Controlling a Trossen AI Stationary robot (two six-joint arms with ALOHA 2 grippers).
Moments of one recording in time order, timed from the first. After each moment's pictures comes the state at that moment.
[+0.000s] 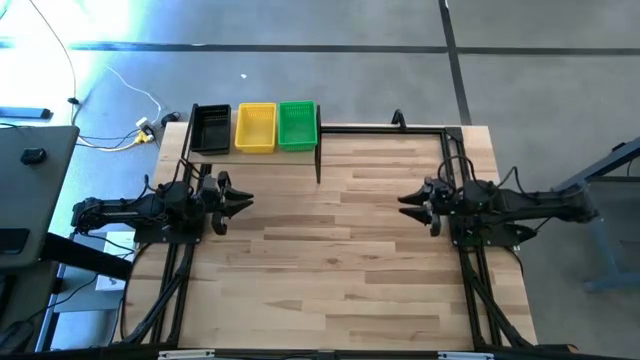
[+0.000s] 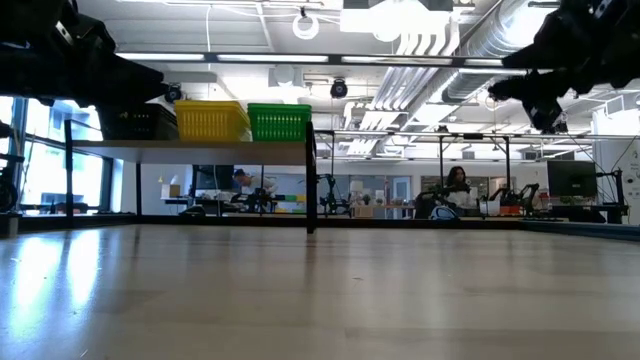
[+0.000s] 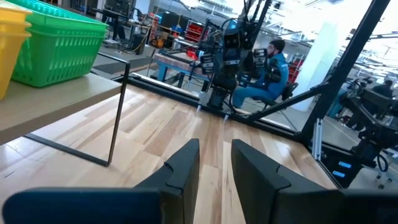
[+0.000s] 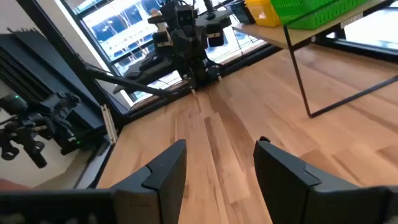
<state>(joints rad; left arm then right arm) 0.17 0.02 0.01 0.02 -0.07 -0.30 0.03 0.26 0.19 -0.04 0.05 0.44</state>
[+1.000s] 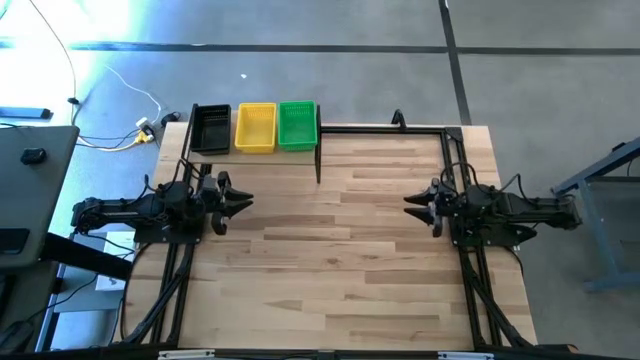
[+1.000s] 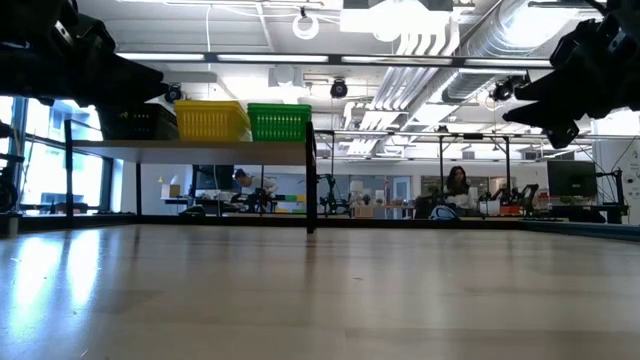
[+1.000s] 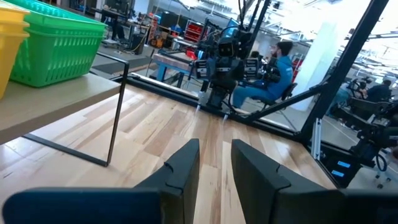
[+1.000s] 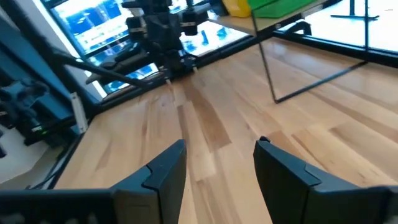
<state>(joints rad) 0.17 0.02 0.01 0.02 -0.06 -0.30 0.03 0.01 0.11 -0.27 0.14 0.39</state>
